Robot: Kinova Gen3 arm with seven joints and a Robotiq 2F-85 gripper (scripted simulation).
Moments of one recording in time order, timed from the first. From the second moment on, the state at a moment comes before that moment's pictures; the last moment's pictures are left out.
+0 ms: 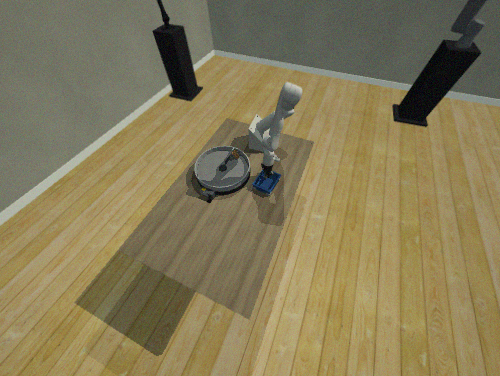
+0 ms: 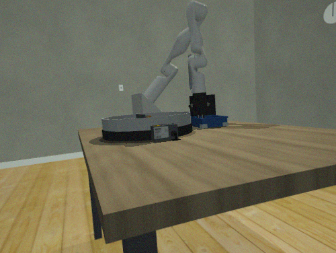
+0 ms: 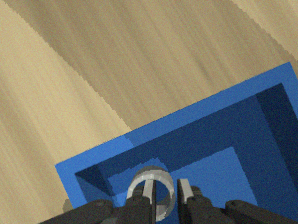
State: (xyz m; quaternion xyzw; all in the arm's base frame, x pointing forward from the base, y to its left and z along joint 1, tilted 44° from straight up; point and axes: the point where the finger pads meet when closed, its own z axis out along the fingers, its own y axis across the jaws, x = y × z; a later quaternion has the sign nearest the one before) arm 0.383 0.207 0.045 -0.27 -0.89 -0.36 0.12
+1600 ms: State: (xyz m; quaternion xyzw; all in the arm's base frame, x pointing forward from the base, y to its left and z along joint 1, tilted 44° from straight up) arm 0.384 0.199 0.055 -0.27 -0.89 -0.36 0.12
